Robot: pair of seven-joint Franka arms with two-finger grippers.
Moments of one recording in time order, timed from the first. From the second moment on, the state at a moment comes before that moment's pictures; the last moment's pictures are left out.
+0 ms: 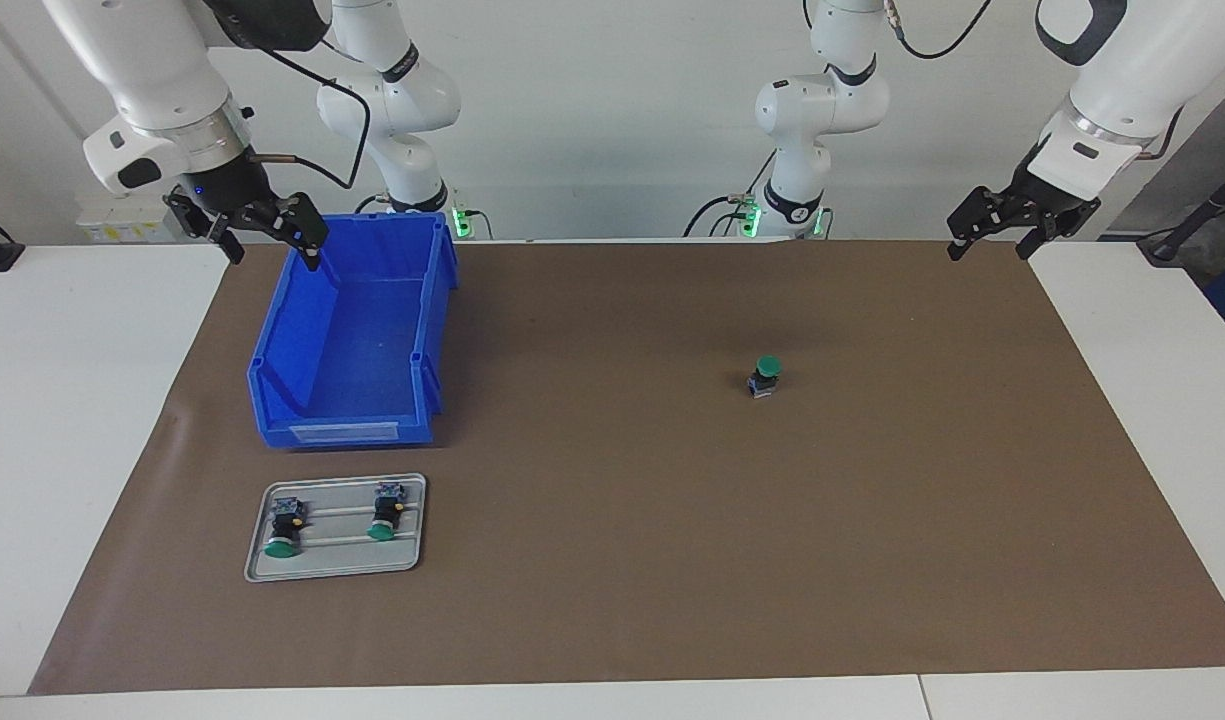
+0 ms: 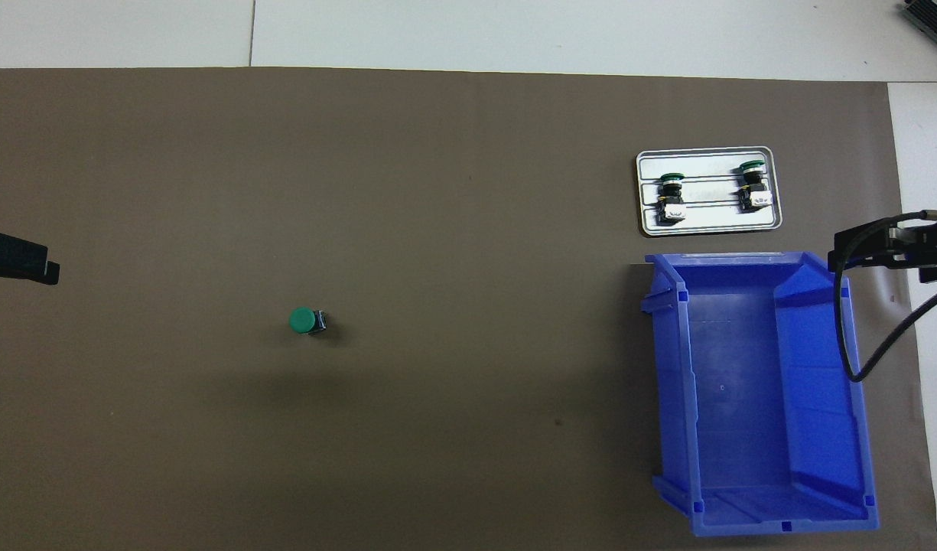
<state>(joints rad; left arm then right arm) 0.04 -0.04 0.00 -1.60 -0.04 1.50 0.06 0.12 -0.04 -0.13 -1.60 -0.02 1.52 0.13</state>
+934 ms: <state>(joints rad) 0.04 -0.04 0.00 -1.60 -0.04 1.50 0.06 0.52 0.00 -0.11 -1.72 0.07 1.84 0.44</state>
